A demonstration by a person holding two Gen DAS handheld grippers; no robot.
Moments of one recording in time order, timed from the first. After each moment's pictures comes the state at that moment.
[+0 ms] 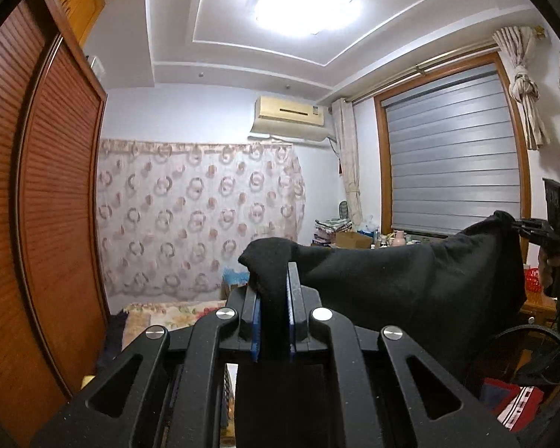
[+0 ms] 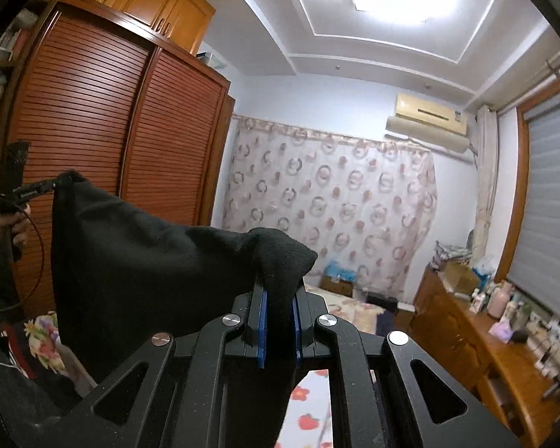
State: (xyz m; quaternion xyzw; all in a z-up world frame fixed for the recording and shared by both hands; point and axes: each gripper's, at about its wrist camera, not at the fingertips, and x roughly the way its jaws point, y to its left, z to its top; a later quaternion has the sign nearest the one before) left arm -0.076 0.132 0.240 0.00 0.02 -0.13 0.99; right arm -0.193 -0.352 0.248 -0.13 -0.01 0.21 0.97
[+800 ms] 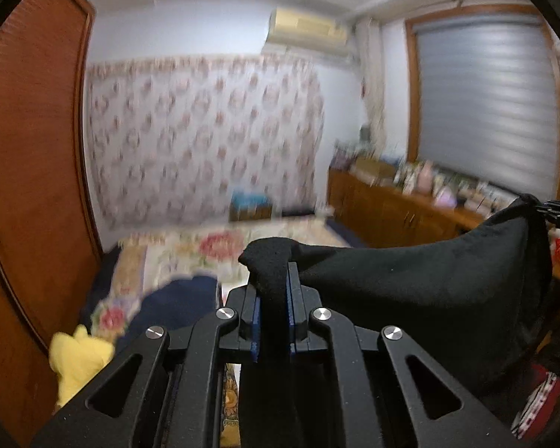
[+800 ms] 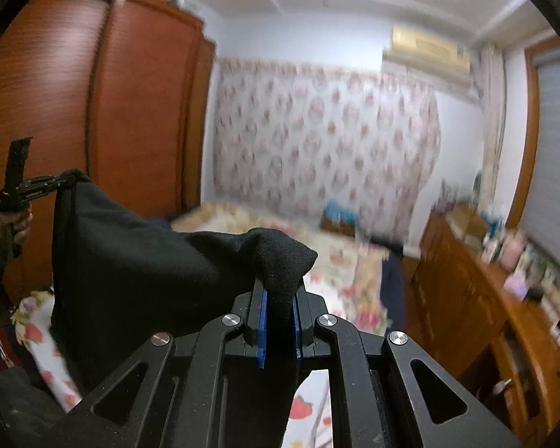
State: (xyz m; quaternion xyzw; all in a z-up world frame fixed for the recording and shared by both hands) left arm 0.136 0.091 0.104 0.00 0.19 -0.09 0.98; right arm 0.028 -0.306 0.109 -0.11 0.15 0.20 0.96
